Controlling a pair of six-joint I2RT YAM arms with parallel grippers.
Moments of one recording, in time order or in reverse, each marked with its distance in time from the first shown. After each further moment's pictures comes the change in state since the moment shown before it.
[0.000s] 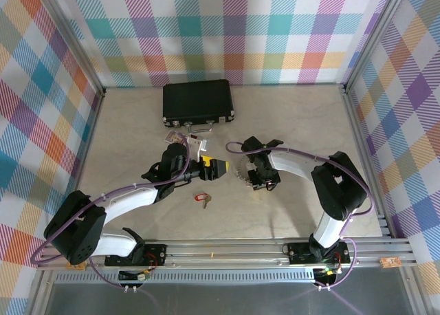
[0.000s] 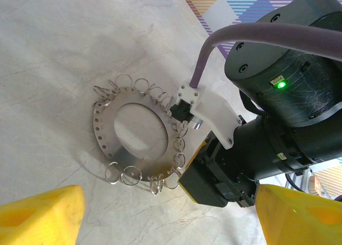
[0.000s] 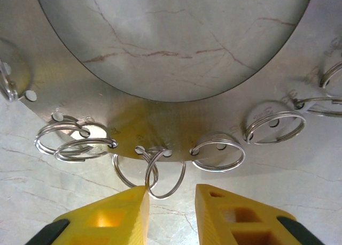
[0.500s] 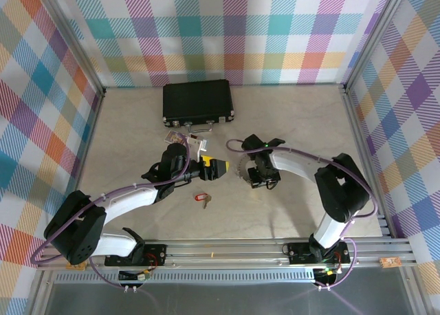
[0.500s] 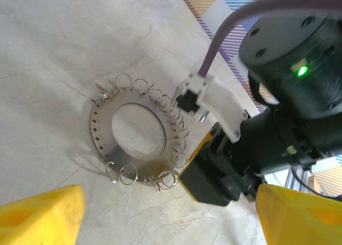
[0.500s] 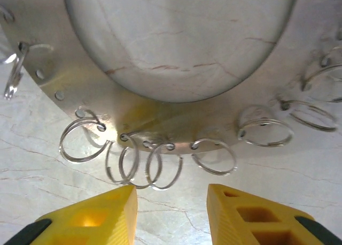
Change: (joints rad) left arm 0.000 0.000 -0.006 0.011 0.002 0.000; right arm -0.035 -0.044 0.000 0.008 -0.010 0.005
